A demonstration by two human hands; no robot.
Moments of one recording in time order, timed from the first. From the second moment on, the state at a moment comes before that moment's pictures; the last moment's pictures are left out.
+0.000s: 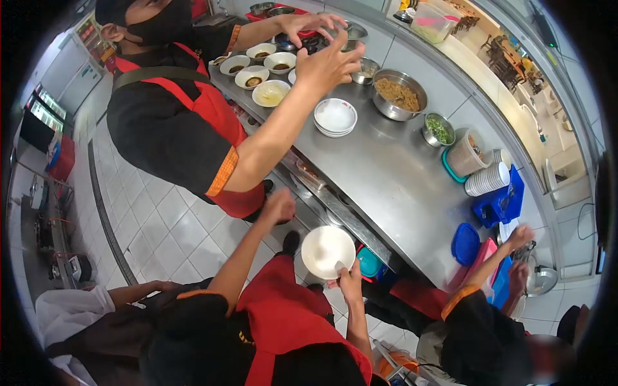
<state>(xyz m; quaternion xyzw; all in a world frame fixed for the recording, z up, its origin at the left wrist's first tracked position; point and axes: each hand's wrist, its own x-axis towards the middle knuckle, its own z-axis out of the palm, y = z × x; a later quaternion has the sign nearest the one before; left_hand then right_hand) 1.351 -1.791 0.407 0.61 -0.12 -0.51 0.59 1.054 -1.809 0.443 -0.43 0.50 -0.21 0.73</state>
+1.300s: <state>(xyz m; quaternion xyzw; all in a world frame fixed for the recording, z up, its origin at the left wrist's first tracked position) 1.498 -1.876 0.454 0.51 0.07 -0.38 0.77 1.438 -2.043 0.368 -0.65 0.38 -0.28 0.60</state>
